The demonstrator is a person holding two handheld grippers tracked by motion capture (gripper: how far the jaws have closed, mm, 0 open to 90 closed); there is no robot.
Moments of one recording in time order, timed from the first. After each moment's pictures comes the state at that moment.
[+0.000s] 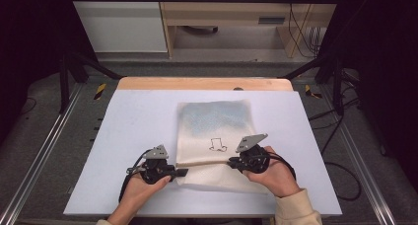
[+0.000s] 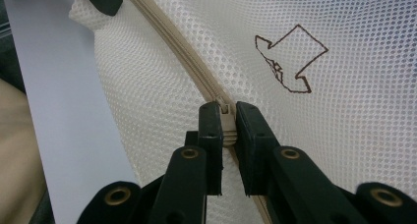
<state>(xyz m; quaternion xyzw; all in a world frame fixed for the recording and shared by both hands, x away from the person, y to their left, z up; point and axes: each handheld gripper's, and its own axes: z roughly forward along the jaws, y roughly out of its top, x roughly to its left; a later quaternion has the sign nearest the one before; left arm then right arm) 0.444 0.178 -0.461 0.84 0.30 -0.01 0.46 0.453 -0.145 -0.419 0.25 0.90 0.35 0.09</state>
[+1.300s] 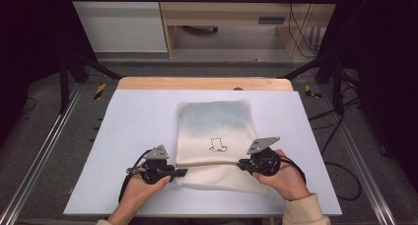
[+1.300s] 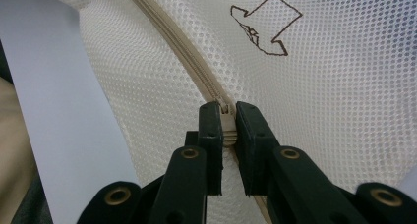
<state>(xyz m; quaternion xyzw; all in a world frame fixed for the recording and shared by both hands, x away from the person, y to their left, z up) 0.444 0.178 -0.462 0.84 0.30 0.00 0.45 0.447 -0.173 -0.425 0.28 0.89 0.35 0.09</state>
